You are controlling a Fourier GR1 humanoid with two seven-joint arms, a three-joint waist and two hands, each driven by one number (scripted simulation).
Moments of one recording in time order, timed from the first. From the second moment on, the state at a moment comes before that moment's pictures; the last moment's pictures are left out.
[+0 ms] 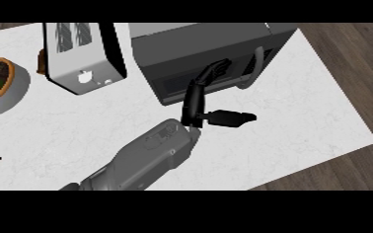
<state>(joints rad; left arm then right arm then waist) -0.83 0.00 -0.87 -0.86 0.91 0.77 -0.57 -0.04 -0.62 -0.32 -1.83 -0.10 0.37 -0.51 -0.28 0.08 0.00</state>
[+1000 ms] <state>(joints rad) -0.86 0.00 -0.90 -0.84 1.00 0.75 -0.67 -0.12 -0.52 -0.25 -1.67 -0.36 0.48 -0.44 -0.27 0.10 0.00</state>
